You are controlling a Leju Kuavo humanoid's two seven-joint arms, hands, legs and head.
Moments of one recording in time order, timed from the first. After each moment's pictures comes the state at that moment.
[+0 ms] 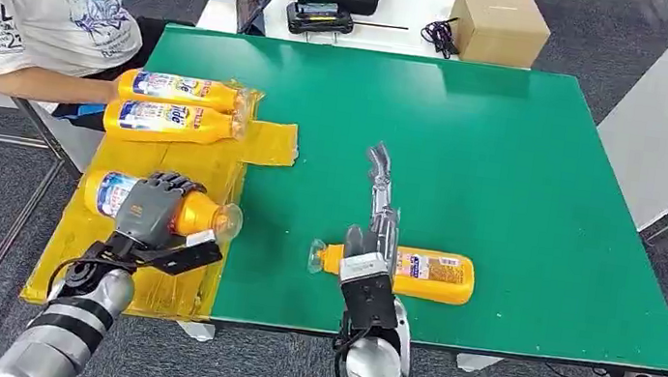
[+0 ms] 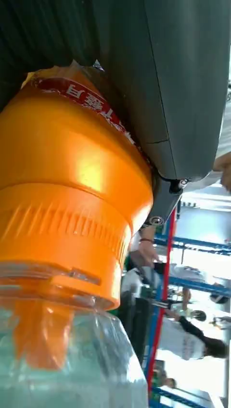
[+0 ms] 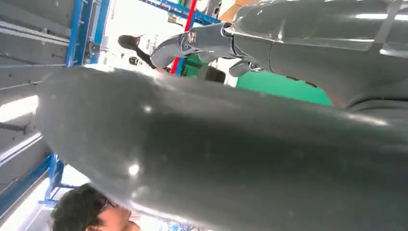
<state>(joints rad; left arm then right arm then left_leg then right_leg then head) -0.42 -0.04 -0.07 -0.83 -1.17 0.51 -0.38 -0.12 0.28 0.46 -1.48 0.30 -0.34 -0.52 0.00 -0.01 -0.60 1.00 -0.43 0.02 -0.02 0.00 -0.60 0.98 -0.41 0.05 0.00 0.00</state>
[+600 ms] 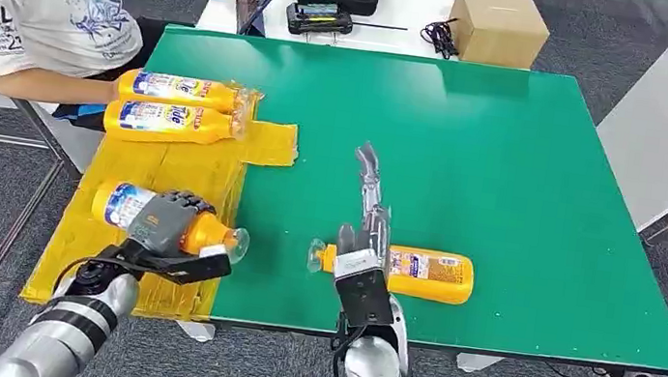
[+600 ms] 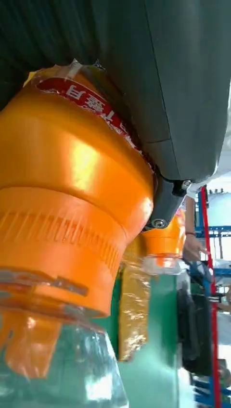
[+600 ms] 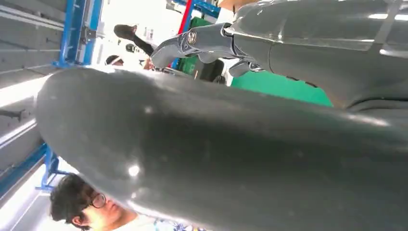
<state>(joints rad) -0.47 -0.03 -0.13 -0.70 -1.25 0.41 -0.31 -0.12 0.28 0.46 -1.48 0.31 -0.29 -0.51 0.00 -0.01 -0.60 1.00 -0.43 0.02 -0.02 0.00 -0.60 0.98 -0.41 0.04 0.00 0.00</state>
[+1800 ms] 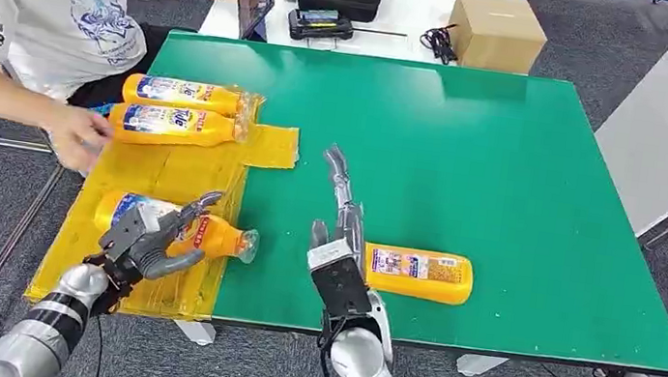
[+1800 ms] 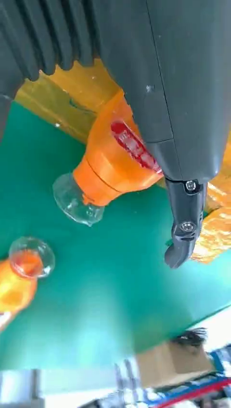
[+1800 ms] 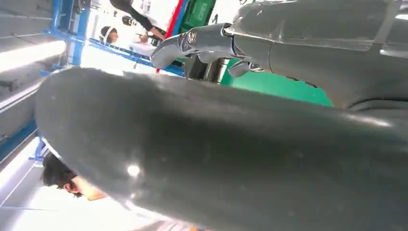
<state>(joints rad) -0.43 0.00 -0.03 -0.72 -0.37 -0.31 -0.57 -0.18 0.29 0.49 -1.34 0.29 -0.28 -0.52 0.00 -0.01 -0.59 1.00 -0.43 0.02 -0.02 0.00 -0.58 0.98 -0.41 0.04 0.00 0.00</state>
